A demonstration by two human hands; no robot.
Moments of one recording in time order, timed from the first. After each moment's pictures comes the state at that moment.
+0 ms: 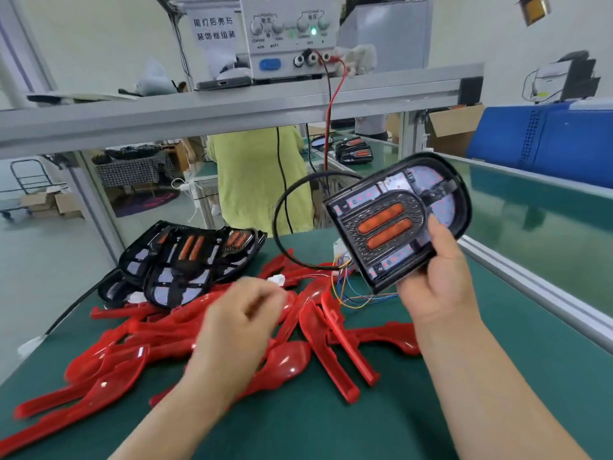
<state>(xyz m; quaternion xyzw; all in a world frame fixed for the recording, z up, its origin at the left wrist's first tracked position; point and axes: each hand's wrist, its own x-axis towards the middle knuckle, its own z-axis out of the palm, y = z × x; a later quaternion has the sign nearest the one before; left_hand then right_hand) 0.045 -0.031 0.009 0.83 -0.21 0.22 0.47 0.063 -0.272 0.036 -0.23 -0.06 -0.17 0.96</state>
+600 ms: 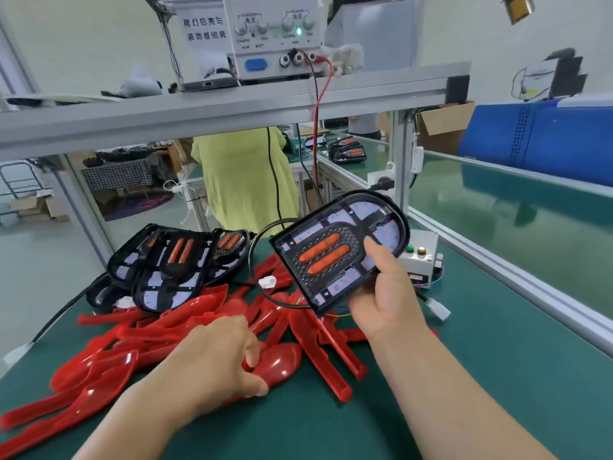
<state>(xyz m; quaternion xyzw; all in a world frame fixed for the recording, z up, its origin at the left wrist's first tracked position) 0.052 -0.008 0.021 0.98 -0.19 -0.04 0.05 0.070 -0.236 0.011 -0.26 -0.01 -0.11 0.96</state>
